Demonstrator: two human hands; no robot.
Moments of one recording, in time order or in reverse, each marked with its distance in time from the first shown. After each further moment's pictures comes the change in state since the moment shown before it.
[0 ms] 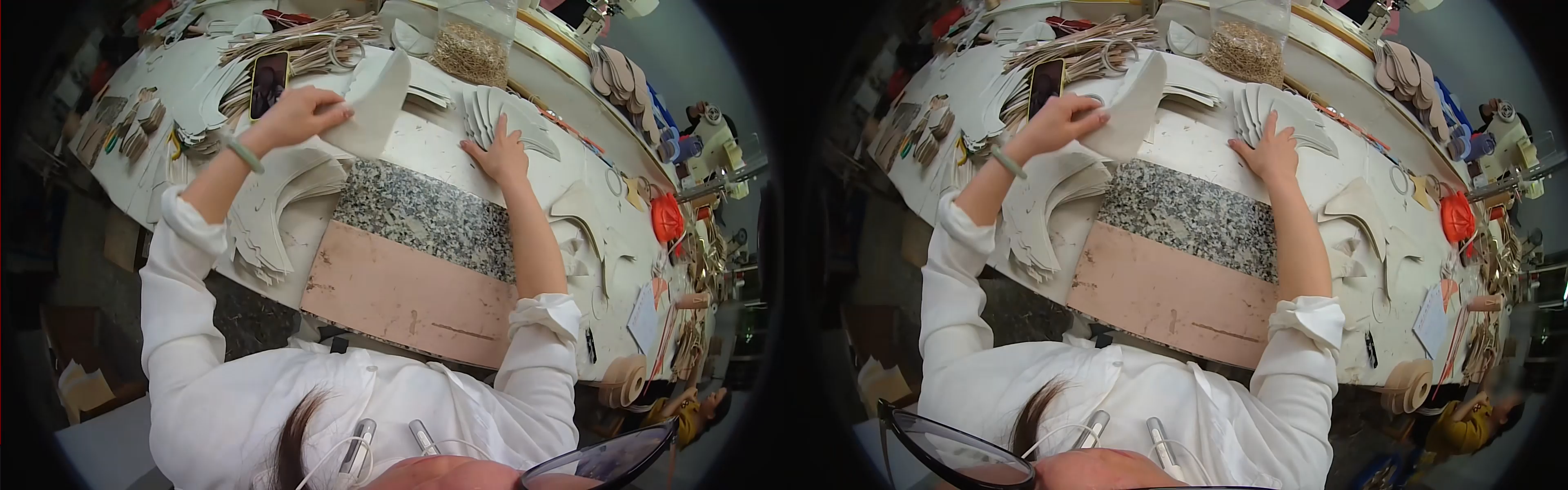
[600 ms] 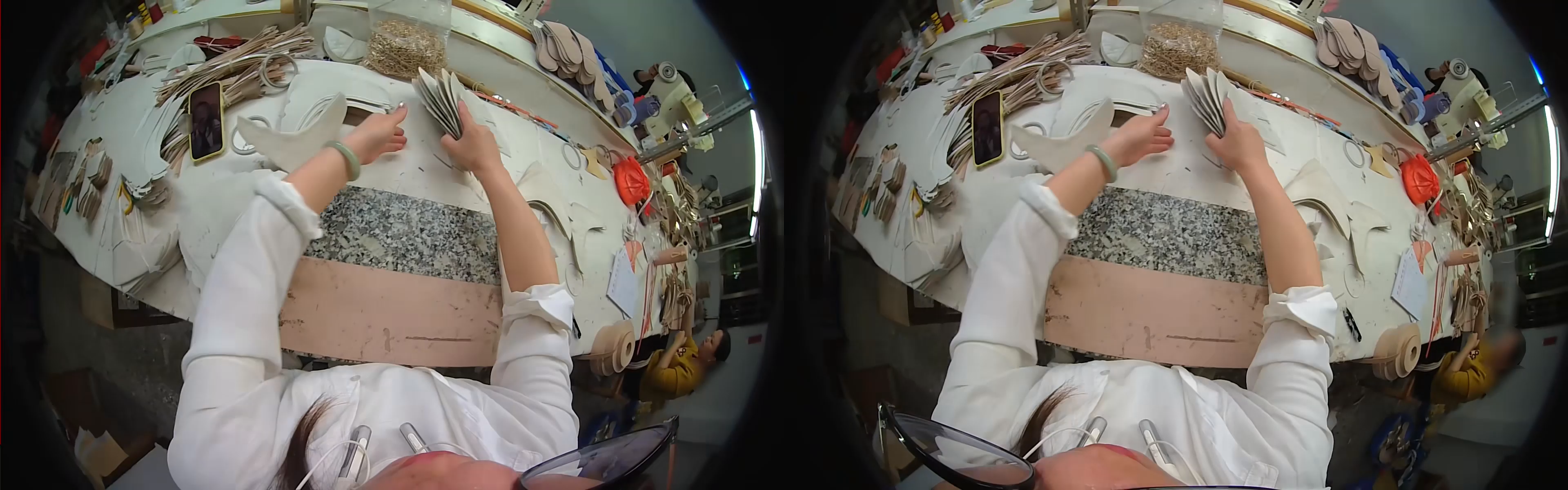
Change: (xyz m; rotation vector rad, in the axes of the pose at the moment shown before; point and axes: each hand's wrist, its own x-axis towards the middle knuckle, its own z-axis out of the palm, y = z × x) left_hand 0.143 0.047 0.183 -1.013 -0.272 -0.427; right_hand 0.013 0.042 -0.019 0.085 0.098 -0.198
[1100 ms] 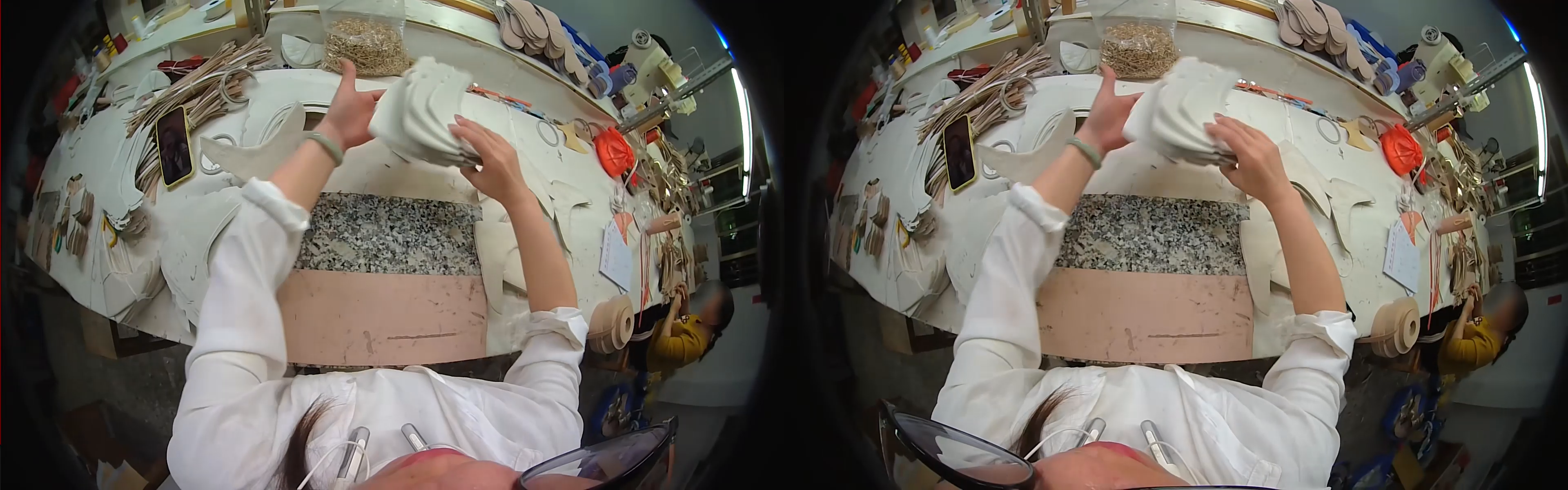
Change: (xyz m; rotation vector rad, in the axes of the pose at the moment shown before) left_hand 0.026 0.033 0.021 -0.885 -0.541 0.032; right_hand -0.075 0.036 -0.062 0.059 0.340 -0.483
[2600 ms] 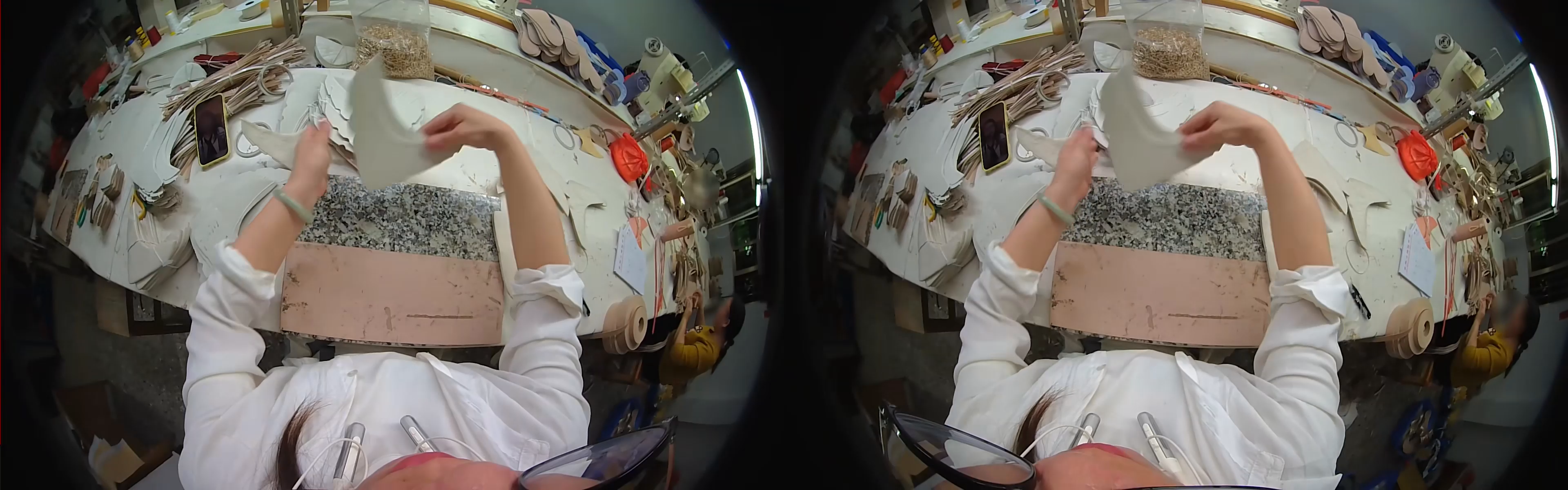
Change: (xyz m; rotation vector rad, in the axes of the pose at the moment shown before) left_hand -0.151 -0.025 -0.006 1.276 0.775 0.864; right_hand 0.088 -0.030 -0.006 0.956 -0.638 0.446
